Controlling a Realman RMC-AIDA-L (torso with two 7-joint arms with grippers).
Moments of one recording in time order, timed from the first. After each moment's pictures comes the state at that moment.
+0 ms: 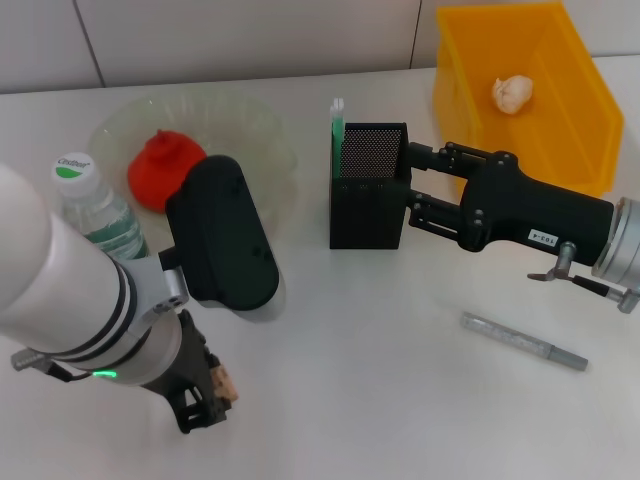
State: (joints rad) left arm -0.46 -2.08 1.95 1.63 2.69 1.56 -2.52; right arm 0.28 2.08 -1.19 -0.71 -1.27 -1.38 1.18
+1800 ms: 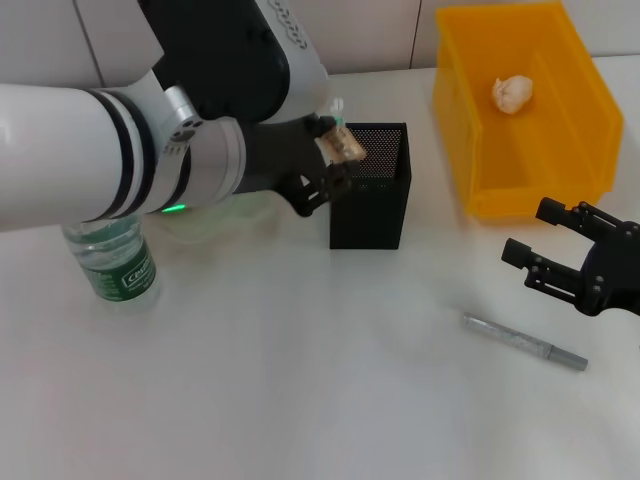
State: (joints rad) left arm -0.42 -2.08 1.87 1.78 2.60 1.04 -2.48; right arm 0.07 2.08 -0.97 -0.72 -1.38 -1.46 1.09
